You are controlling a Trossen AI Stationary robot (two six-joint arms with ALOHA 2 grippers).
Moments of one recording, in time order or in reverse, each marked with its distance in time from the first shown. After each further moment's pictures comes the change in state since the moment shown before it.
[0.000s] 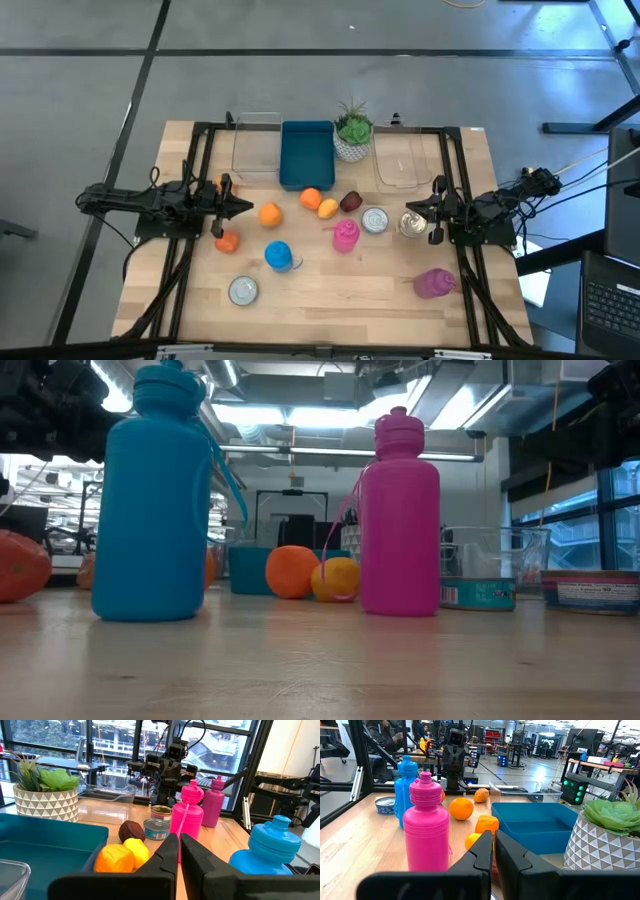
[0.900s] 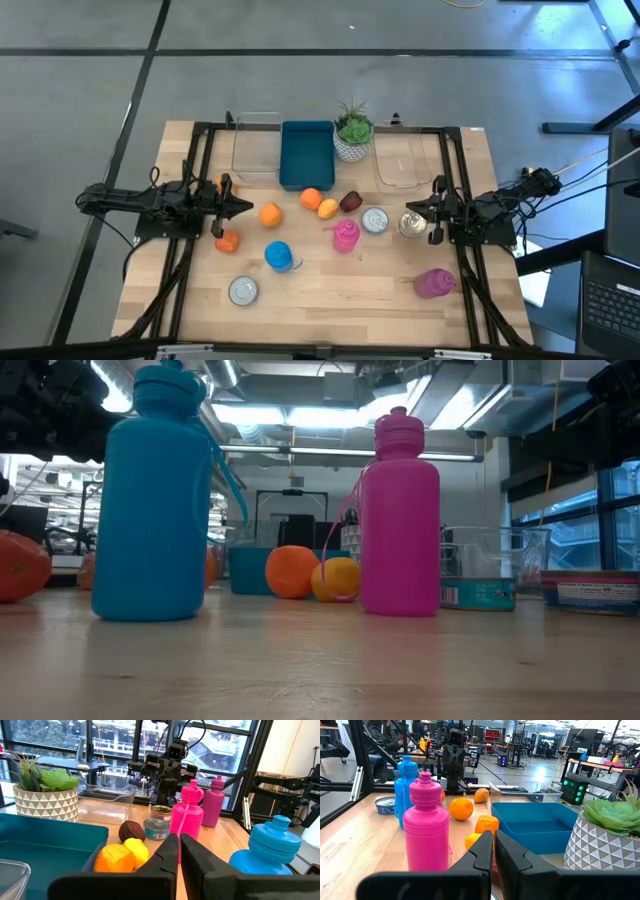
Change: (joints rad) left arm 0.000 0.000 0.000 0.000 0.000 0.000; right arm 0.000 0.000 0.000 0.000 0.000 0.000
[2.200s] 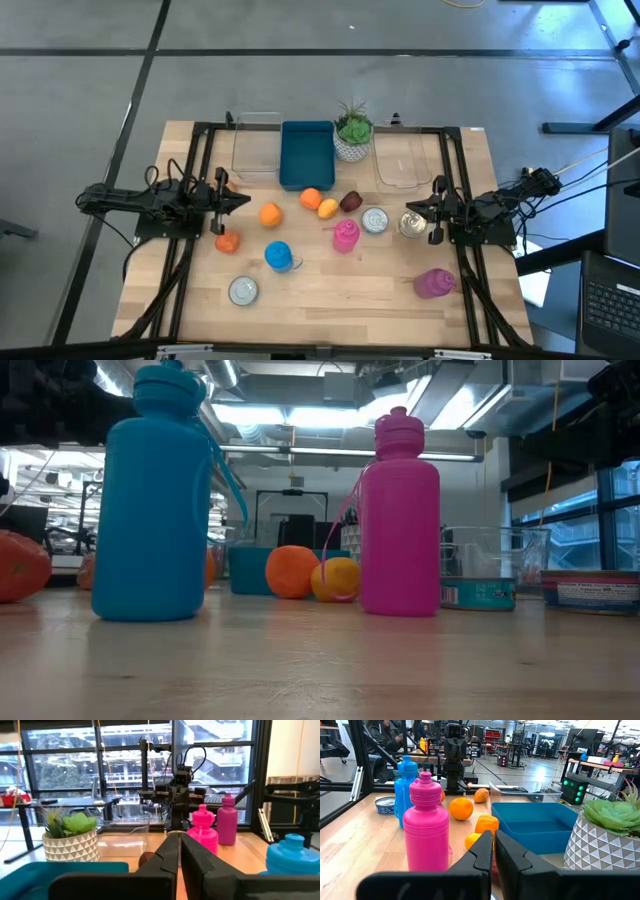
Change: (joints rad) left arm 0.000 0.000 0.000 0.137 -0.046 0.204; right arm 0.000 0.000 0.000 0.000 0.000 0.000
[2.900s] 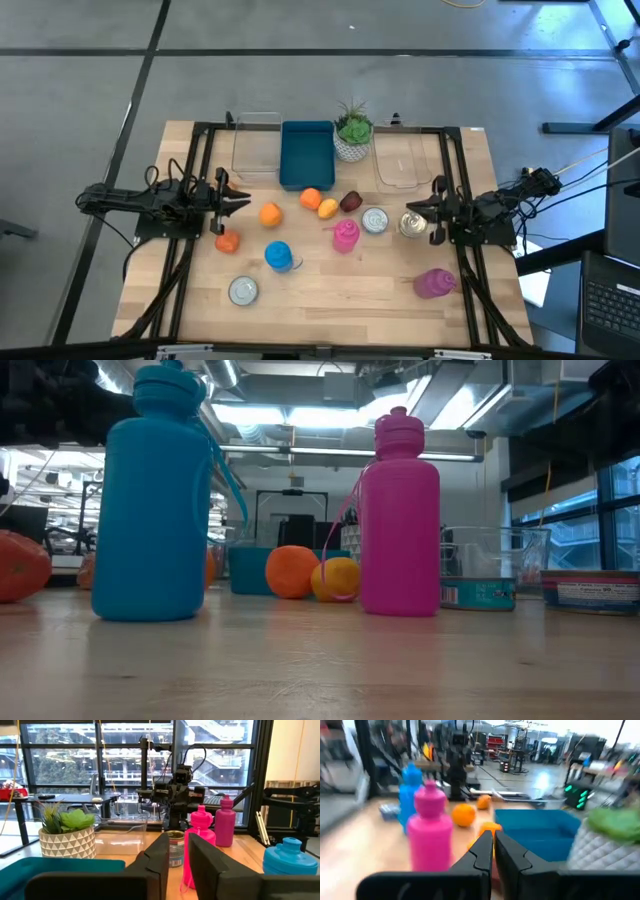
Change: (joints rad) left arm 0.000 0.000 0.000 -0.004 0.000 -0.047; right arm 0.000 0.000 0.000 0.043 -0.033 0.044
